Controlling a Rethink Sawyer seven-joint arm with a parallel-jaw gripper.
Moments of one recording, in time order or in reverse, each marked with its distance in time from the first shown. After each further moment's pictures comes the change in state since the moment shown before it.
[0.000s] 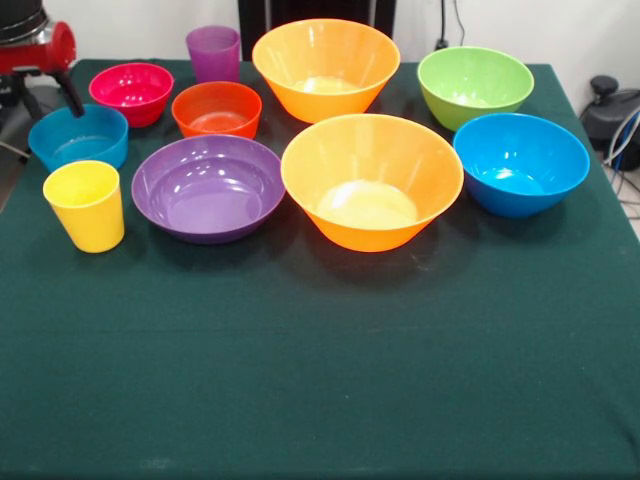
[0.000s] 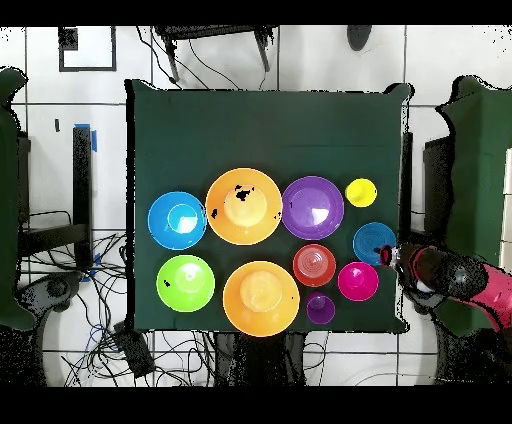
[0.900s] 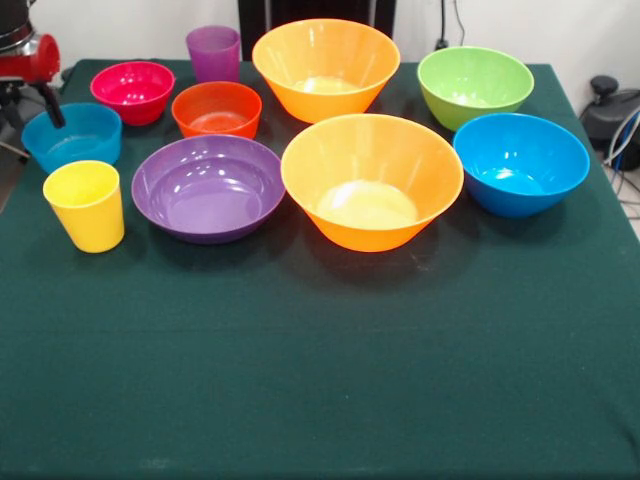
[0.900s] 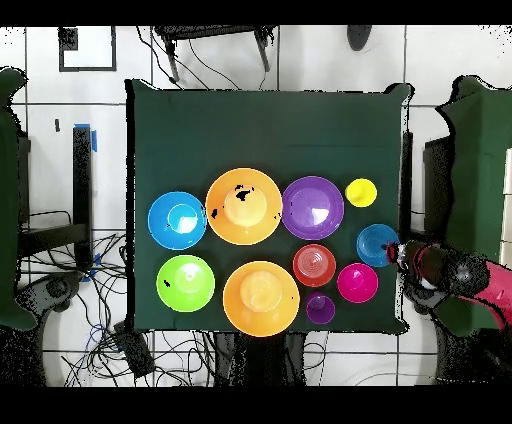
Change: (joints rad) arm 0.002 0.015 -0.001 -0.046 -0.054 -0.011 0.000
